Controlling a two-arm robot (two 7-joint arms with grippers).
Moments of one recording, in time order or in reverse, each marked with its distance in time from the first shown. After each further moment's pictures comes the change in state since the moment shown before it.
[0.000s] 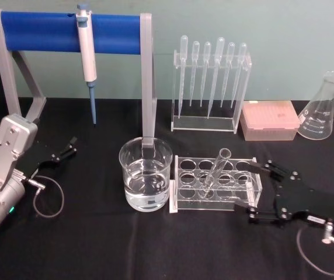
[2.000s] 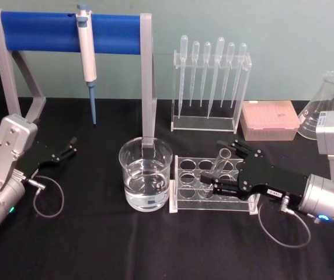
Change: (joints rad) left arm 0.000 0.000 0.000 0.000 0.000 0.000 0.000; right arm 0.189 -0.174 -0.111 0.168 -0.053 0.011 -0.027
